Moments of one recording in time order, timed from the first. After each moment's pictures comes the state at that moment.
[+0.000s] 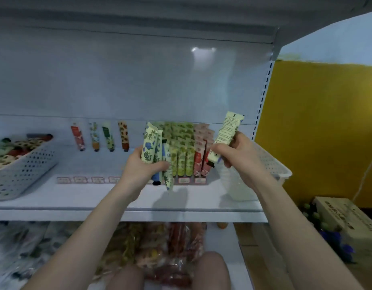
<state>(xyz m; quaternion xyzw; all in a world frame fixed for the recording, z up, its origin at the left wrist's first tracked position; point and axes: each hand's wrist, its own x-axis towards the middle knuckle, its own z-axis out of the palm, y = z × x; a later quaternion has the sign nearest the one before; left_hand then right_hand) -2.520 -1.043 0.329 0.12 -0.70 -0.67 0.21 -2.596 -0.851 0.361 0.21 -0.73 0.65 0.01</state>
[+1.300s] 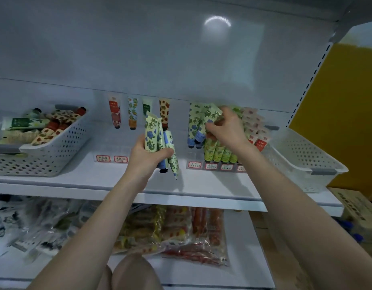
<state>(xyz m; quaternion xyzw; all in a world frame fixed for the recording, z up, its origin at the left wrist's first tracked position) -2.502 -1.165 0.288 0.15 -0.65 -0.71 0.24 -2.614 -1.014 0.345 0.23 -0.86 0.45 0.06</state>
